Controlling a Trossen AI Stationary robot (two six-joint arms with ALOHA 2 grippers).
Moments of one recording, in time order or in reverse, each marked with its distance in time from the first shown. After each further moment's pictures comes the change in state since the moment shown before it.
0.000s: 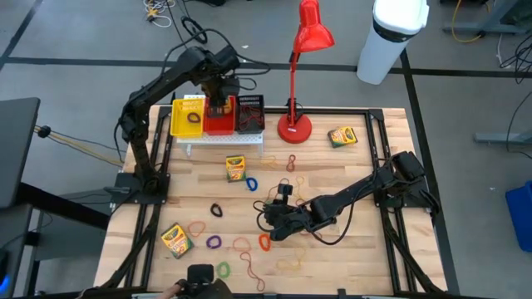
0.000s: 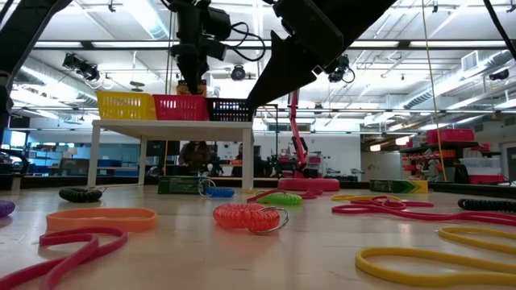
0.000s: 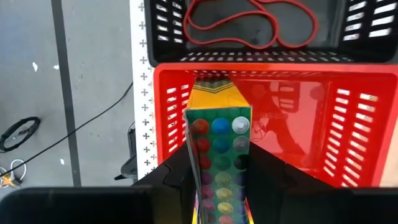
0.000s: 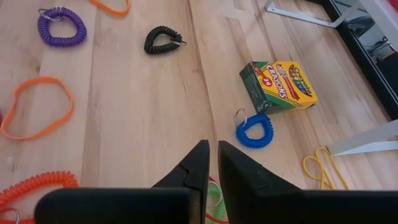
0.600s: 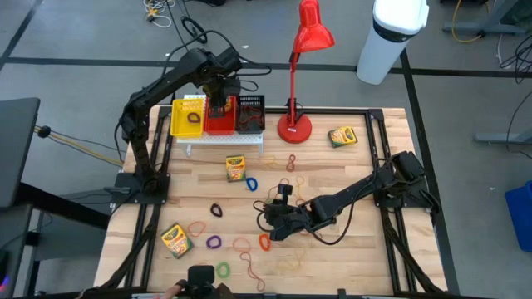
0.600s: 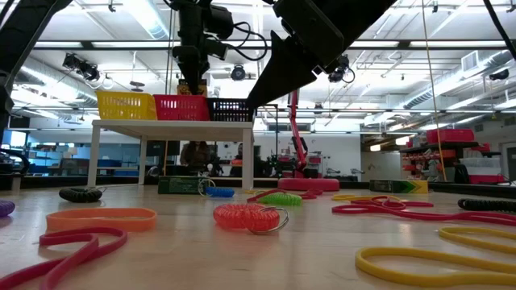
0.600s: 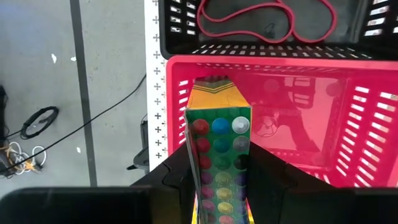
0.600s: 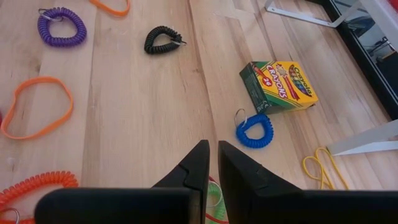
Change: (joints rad) left arm -0.027 0.000 0.000 0.008 -0.078 -0.024; right arm 0.000 0.000 0.000 0.000 0.000 0.000
